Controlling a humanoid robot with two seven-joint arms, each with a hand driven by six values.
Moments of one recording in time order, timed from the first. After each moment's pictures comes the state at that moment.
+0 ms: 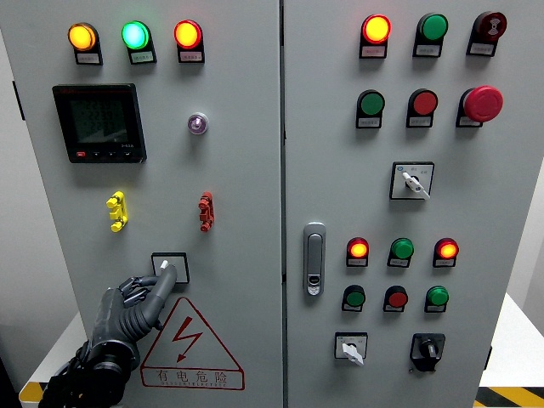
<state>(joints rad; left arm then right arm) -0.56 -0.09 -1.45 -1.58 1.51 0.47 0.62 -0.03 0.12 -0.03 -0.16 0.09 0.17 -0.04</state>
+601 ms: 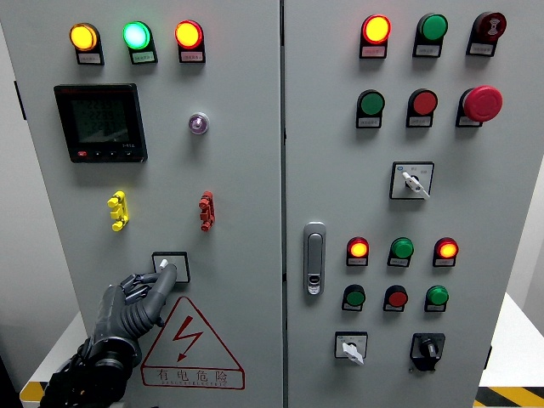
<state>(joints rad) -0.58 -0.10 -1.45 -1.57 1.51 0.48 0.62 -0.03 0.12 -0.03 -0.16 0.09 0.17 -0.04</state>
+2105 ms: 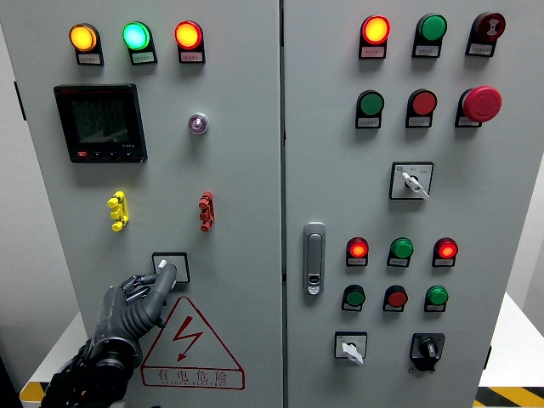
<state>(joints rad) -0.58 -0.10 -1.45 -1.57 1.51 0.48 0.64 -0.03 0.12 -0.03 -0.16 0.09 0.17 -0.04</state>
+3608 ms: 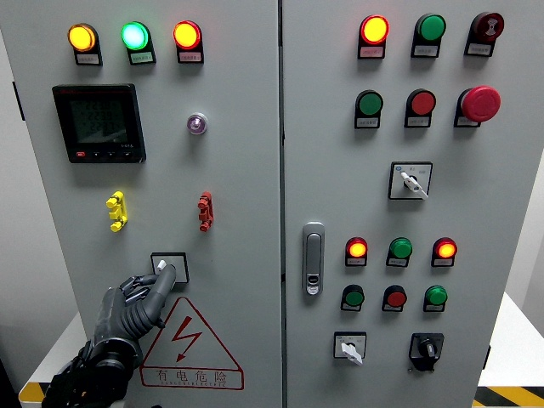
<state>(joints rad) -0.58 -0.10 -1.45 -1.57 1.50 0.51 0.64 -0.03 0.12 -0.03 -0.16 0.09 0.17 -0.04</state>
